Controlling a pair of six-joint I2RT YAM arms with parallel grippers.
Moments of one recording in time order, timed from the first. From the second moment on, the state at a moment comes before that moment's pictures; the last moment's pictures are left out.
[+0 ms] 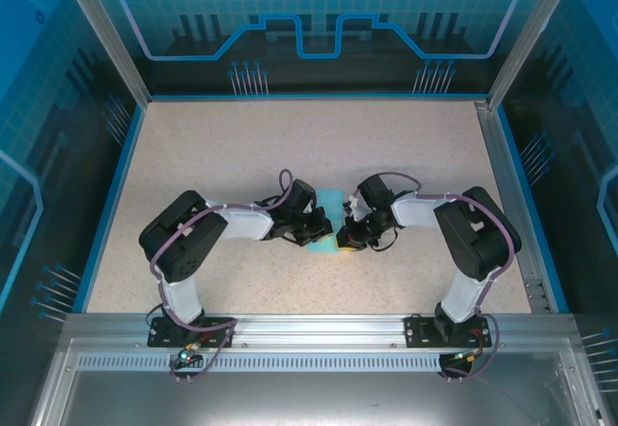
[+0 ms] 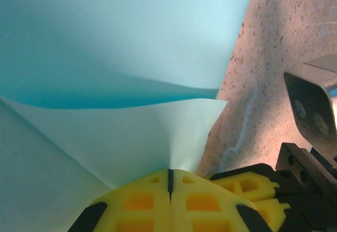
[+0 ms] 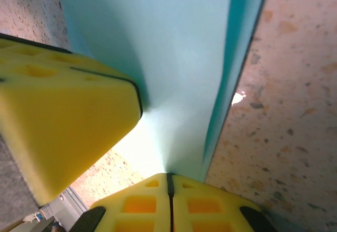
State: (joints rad) left arm -0.68 1.83 0.86 0.08 0.39 -1.14; right arm 0.49 1.76 0.82 -0.35 -0.67 0.51
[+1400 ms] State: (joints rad) left arm -0.68 1.85 0.81 0.22 0.37 -1.08; right arm 0.49 1.77 0.82 -0.36 -0.67 0.51
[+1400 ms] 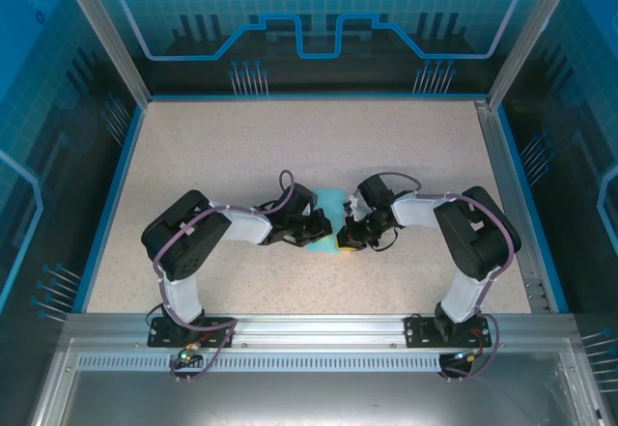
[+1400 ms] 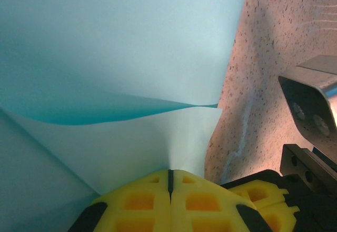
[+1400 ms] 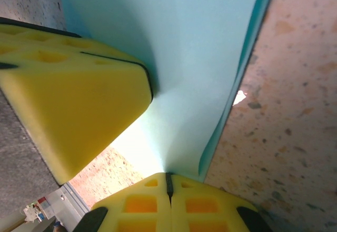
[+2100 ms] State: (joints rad) left arm -0.62 1.85 0.78 0.27 0.37 -1.05; right arm 0.48 1.77 0.81 -0.35 -0.68 0.51
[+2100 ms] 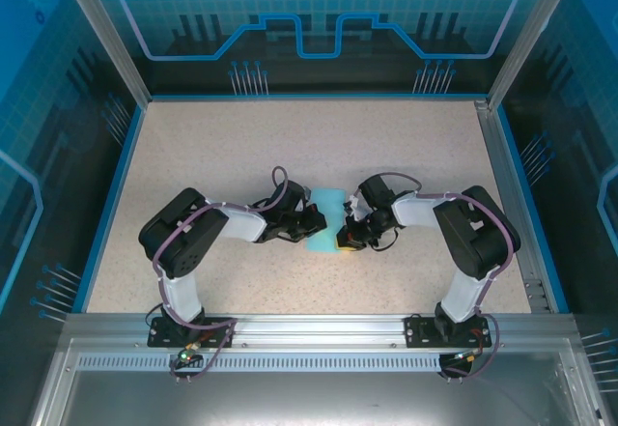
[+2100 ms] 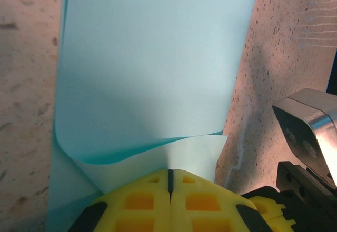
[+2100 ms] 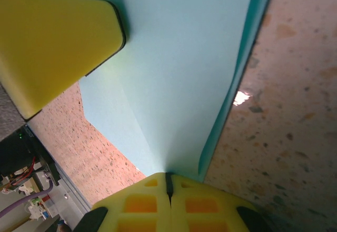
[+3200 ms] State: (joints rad) left arm -0.50 1.81 0.77 0.22 0.33 -0.96; right arm 0.48 1.77 0.81 -0.34 -0.69 0.51
